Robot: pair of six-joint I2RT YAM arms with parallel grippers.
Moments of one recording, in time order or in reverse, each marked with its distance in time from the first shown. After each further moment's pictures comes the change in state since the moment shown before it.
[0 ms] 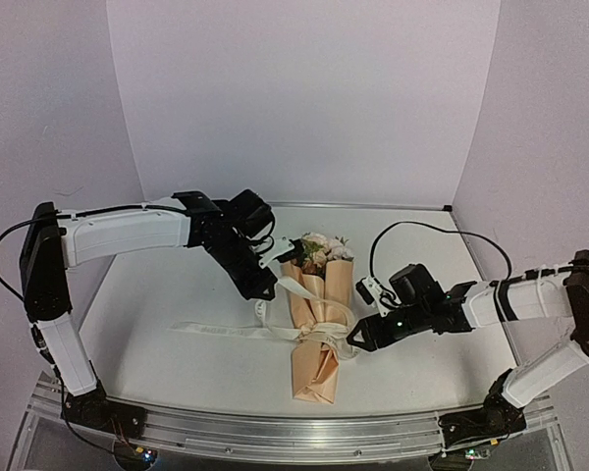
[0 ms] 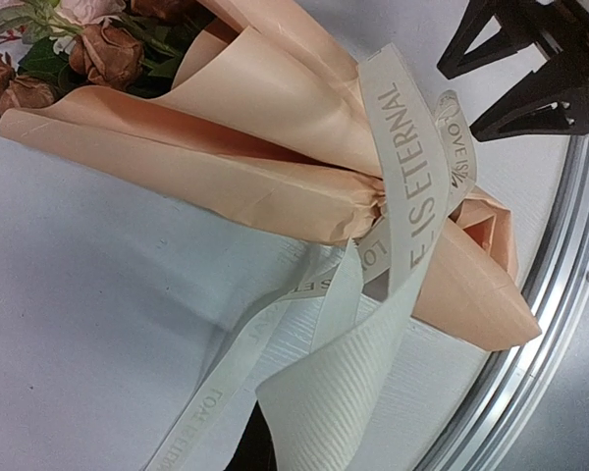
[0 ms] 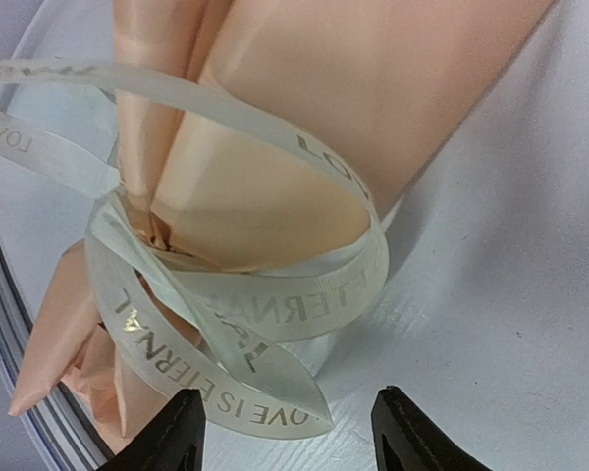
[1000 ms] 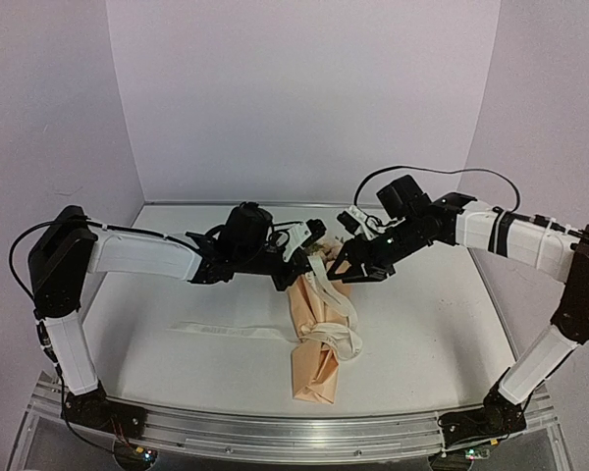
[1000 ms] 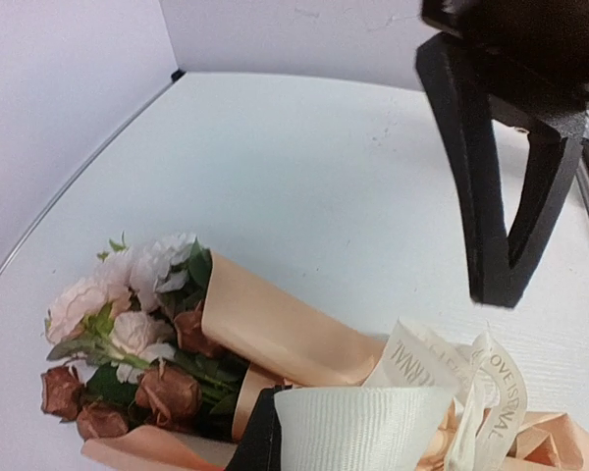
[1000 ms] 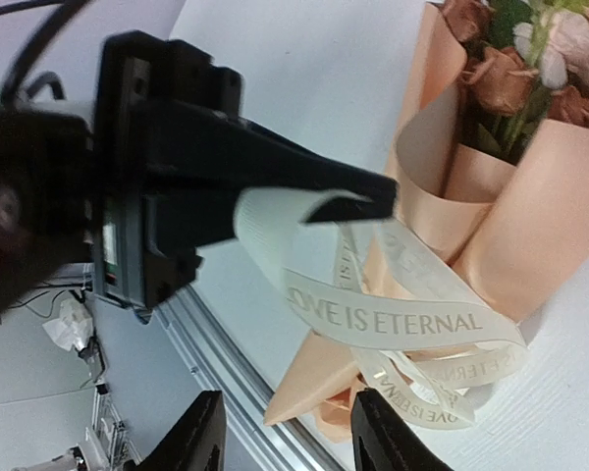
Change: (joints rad) left arm -0.001 0.061 -0.307 1.079 0.068 0.136; right arm -0.093 0.172 0.727 -0.595 -0.337 0.061
